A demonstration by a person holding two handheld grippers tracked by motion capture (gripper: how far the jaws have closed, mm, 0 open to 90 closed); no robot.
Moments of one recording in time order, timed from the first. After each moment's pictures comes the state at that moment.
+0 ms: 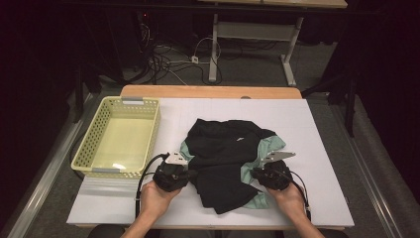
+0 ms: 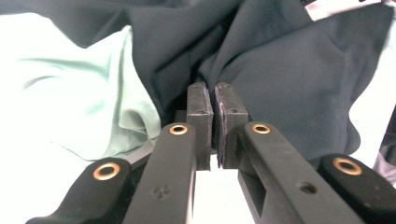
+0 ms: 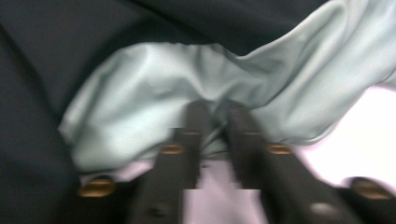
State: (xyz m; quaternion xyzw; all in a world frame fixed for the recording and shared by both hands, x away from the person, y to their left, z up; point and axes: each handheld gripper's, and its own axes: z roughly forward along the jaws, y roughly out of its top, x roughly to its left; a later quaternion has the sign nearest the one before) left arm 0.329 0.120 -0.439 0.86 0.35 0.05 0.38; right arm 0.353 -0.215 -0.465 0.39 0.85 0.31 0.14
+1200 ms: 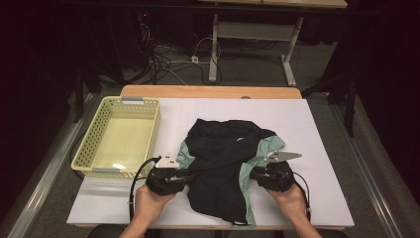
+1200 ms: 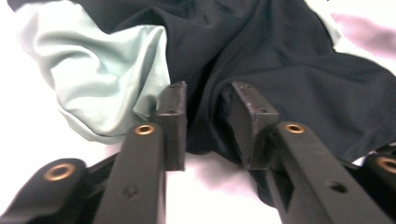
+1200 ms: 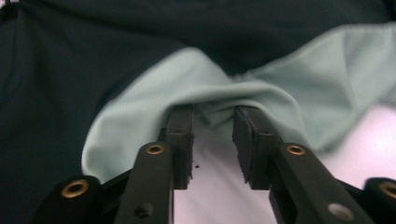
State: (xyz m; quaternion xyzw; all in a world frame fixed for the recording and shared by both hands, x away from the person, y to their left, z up) left arm 0.318 0.135 -0.443 0.84 0.36 0.05 0.40; right arm 0.344 -0.210 -0.447 0.40 0.83 0.36 0.13
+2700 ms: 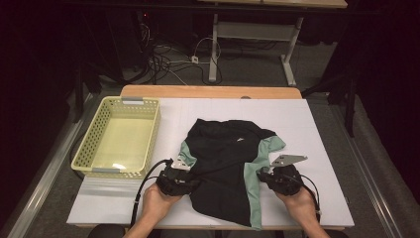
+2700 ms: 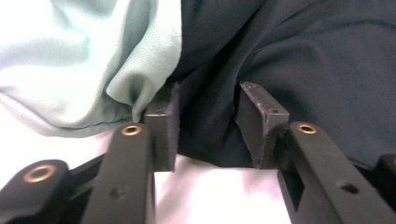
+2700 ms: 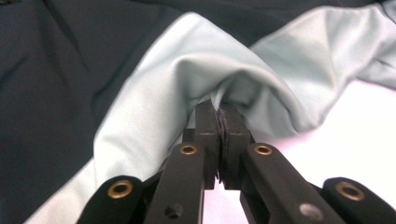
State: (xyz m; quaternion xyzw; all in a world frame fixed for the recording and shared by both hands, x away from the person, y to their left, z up) left arm 0.332 0.113 -0.471 0.87 0.36 0.03 0.34; right arm 0.330 -0.234 -0.445 0.38 0.85 0.33 0.13
